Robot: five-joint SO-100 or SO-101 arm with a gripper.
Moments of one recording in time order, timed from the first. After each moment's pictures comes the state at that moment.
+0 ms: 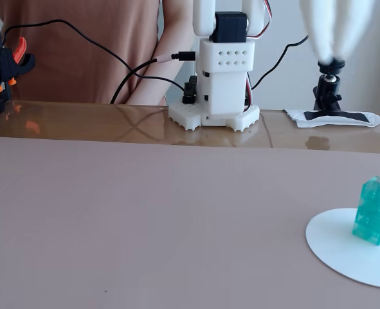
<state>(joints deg) -20.4 98.3 74.9 98.2 3.7</state>
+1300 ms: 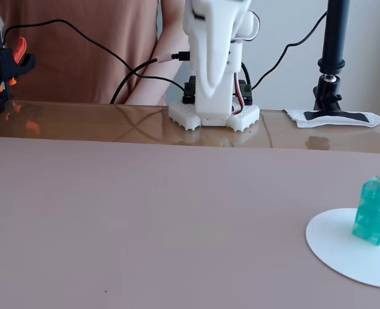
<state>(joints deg) -3.1 191.9 164.6 73.7 -7.6</state>
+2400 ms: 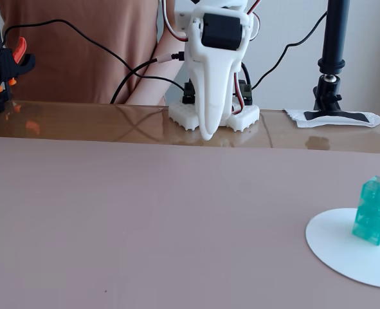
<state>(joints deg) -3.1 191.9 174.1 71.9 -5.4</state>
